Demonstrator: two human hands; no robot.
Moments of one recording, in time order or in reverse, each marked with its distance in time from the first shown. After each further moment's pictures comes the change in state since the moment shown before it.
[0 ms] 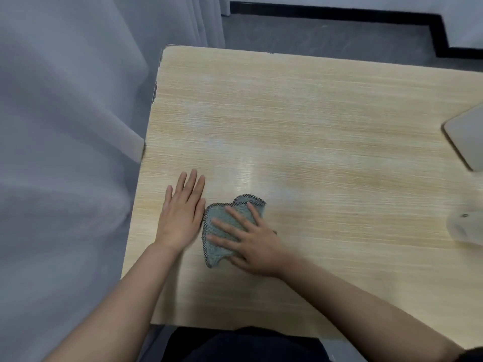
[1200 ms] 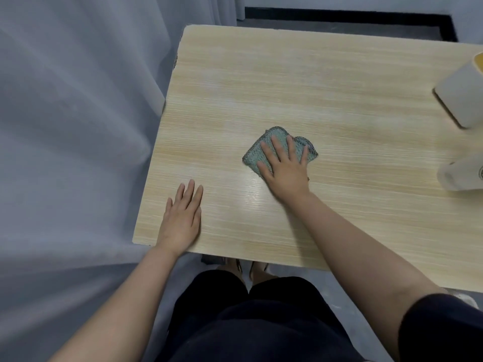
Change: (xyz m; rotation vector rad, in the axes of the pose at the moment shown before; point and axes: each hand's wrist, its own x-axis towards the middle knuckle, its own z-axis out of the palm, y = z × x) left_hand -0.139 0.008 0.025 -0.012 -0.086 -0.119; right_hand -0.028 0.020 -0.011 0.093 0.063 0.744
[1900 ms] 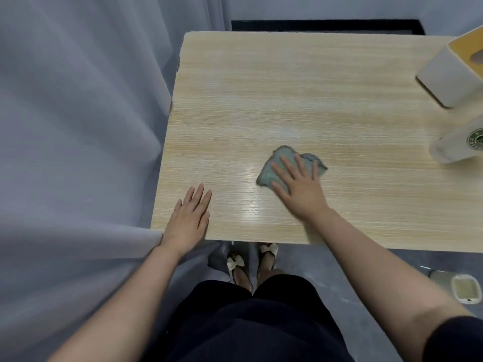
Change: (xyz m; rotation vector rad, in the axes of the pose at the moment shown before) left_hand -0.025 -0.029 -0.003 0.063 -0.080 0.157; right_hand -0.076 -0.001 0.017 -0.035 0.007 -0.023
